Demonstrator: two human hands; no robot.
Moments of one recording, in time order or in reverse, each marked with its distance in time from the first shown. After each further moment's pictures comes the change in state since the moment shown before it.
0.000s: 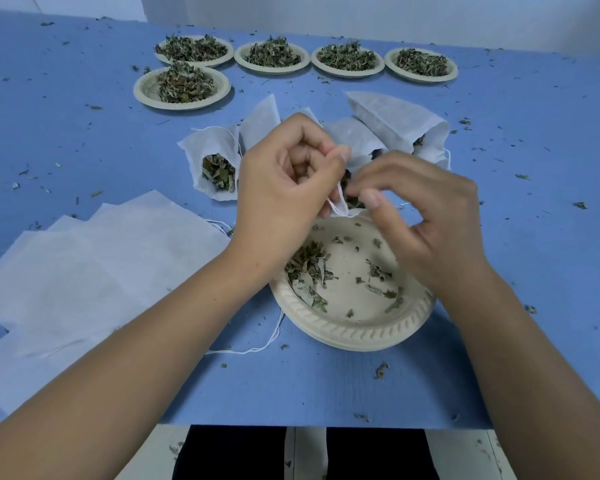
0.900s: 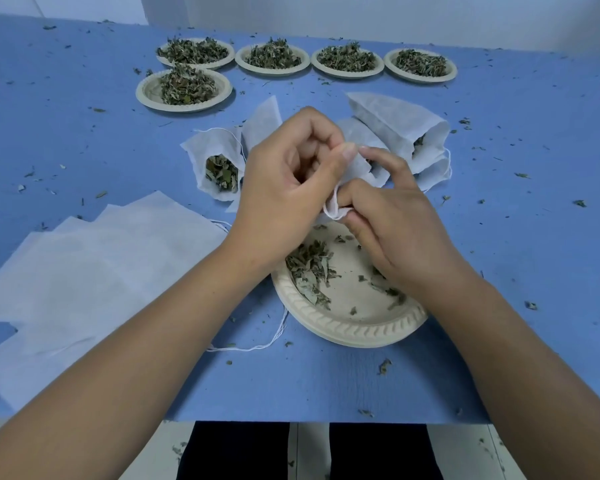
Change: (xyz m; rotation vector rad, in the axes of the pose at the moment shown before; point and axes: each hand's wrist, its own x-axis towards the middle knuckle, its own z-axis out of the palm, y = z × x) left_hand 0.003 0.001 -0.005 0.041 -0.104 0.063; right_hand -0.002 -0.013 0.010 -0.152 -0.215 -0.006
